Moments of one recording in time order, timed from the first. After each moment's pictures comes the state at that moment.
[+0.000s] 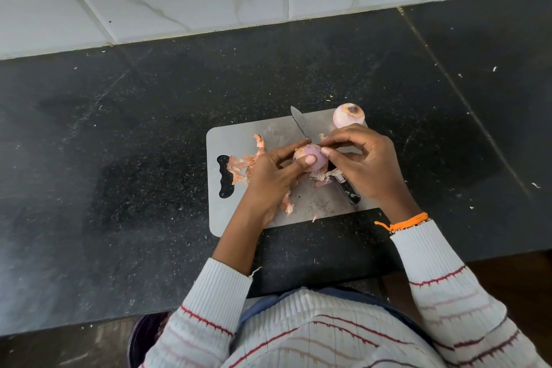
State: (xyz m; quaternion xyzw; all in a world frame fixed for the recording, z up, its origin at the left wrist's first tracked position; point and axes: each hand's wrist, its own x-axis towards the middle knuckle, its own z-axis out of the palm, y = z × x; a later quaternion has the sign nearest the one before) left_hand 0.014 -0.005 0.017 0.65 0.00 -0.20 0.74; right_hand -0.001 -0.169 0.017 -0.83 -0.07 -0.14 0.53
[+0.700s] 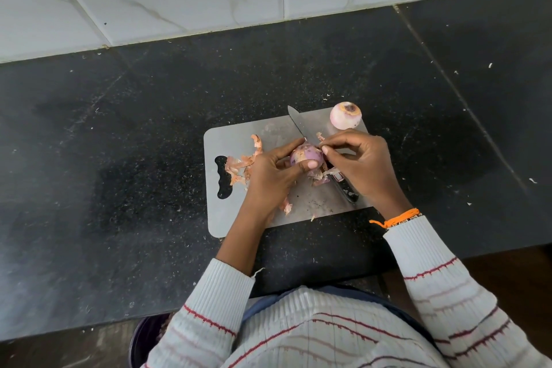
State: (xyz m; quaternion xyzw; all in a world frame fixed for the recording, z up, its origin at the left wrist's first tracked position) left_hand 0.015 -0.007 0.013 0.72 -0.02 -0.14 0.67; right_hand 0.001 -0.170 0.005 -0.83 -0.02 -0.13 0.55
